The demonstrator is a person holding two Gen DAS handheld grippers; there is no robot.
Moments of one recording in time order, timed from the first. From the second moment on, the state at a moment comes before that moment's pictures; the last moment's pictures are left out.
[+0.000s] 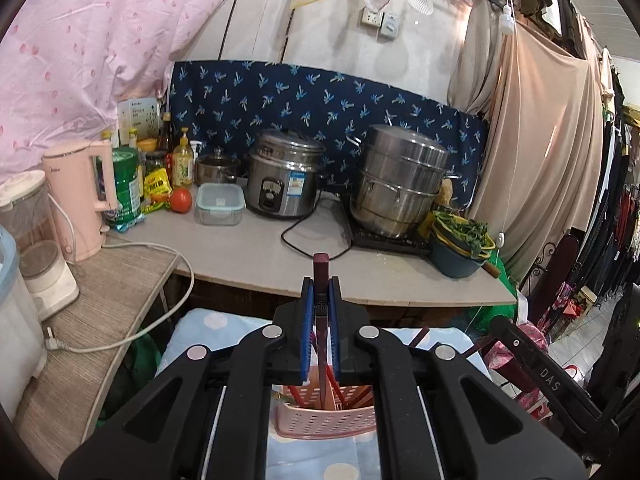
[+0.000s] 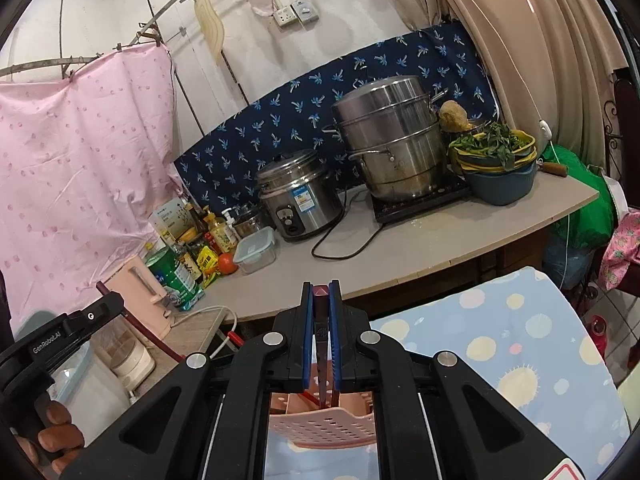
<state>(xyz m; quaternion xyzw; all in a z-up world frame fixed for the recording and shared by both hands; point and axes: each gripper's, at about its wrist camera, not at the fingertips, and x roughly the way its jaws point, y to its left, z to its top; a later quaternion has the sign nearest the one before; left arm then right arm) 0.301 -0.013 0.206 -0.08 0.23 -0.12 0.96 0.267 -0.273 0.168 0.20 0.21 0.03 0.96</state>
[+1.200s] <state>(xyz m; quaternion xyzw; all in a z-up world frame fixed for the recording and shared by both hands) 0.217 0.011 0.132 -0.09 0.30 -0.10 0.94 0.139 -0.240 0.102 0.18 0.31 0.08 0.93</state>
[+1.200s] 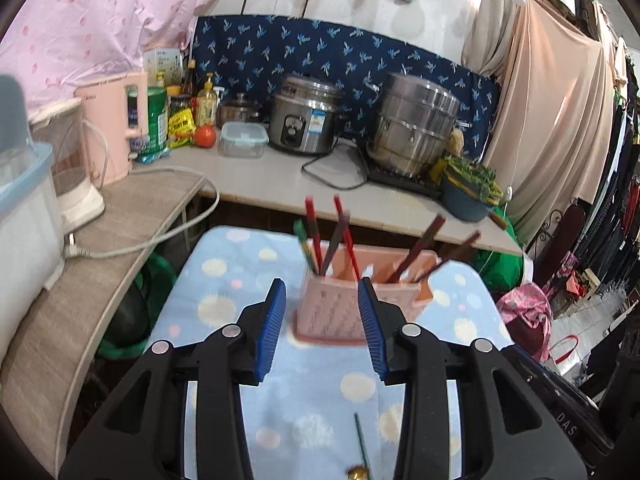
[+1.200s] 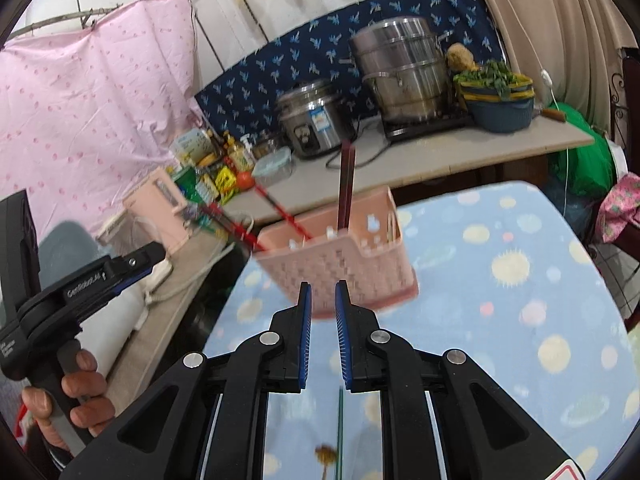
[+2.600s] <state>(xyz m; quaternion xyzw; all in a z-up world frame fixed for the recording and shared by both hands) 0.084 -0.001 -0.047 -0.02 0.48 -0.12 0.87 0.011 -0.173 -0.054 0.07 0.47 0.08 0.88</state>
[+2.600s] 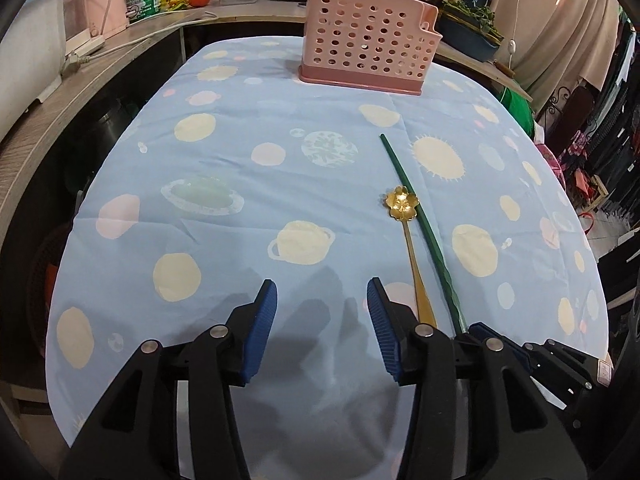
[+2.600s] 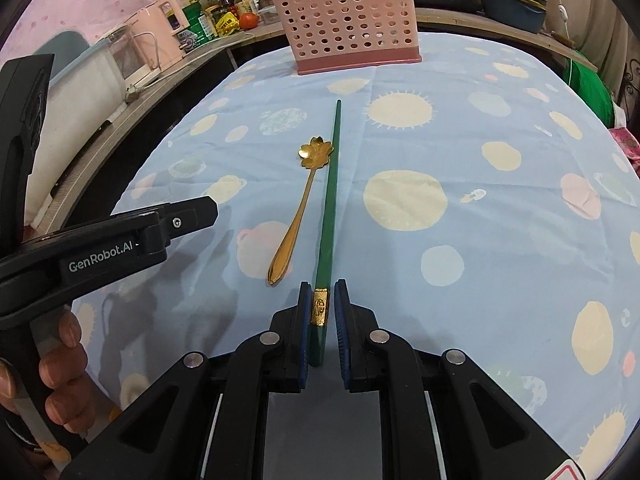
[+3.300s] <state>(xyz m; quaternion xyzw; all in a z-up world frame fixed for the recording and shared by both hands) 0.071 -0.049 -0.057 0.01 0.49 -0.18 0.85 0.010 -0.228 -0.047 0.11 0.45 0.02 0.89</state>
